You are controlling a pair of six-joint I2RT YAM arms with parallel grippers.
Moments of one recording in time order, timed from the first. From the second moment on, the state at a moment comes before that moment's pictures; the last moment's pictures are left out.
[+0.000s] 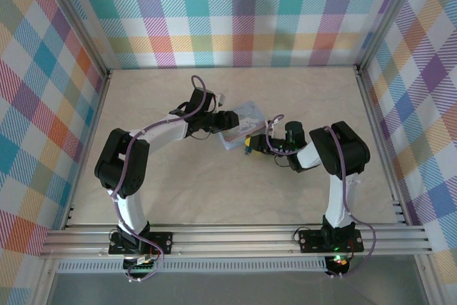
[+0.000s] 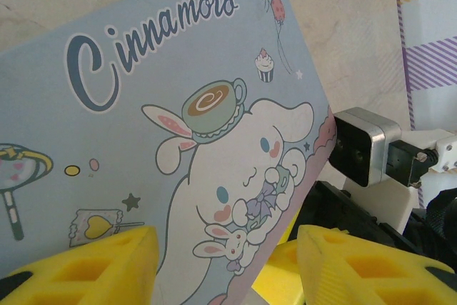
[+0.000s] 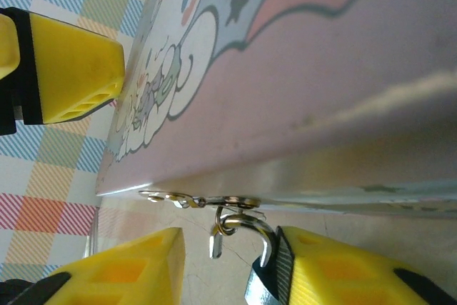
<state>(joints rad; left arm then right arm) -0.50 1.84 1.24 -0.18 0.43 -0.64 0.35 2.00 0.64 0.96 -0.82 0.75</state>
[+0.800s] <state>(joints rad) -0.50 1.84 1.24 -0.18 0.43 -0.64 0.35 2.00 0.63 0.95 -0.79 0.76</state>
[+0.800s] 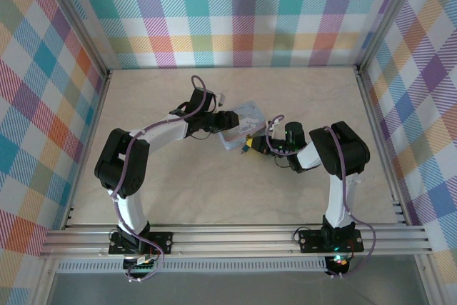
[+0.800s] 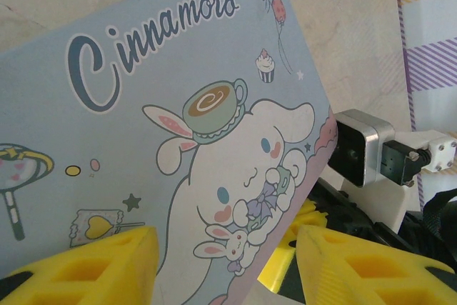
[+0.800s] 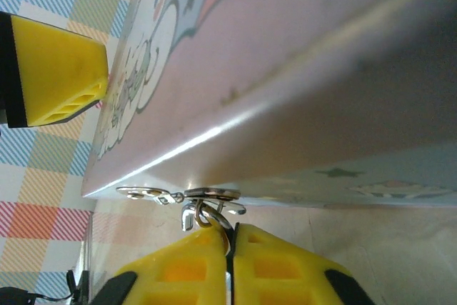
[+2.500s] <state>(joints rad) -0.48 1.64 1.16 -0.22 0.38 -0.68 0.28 1.65 0.41 0.85 -0.54 0.81</state>
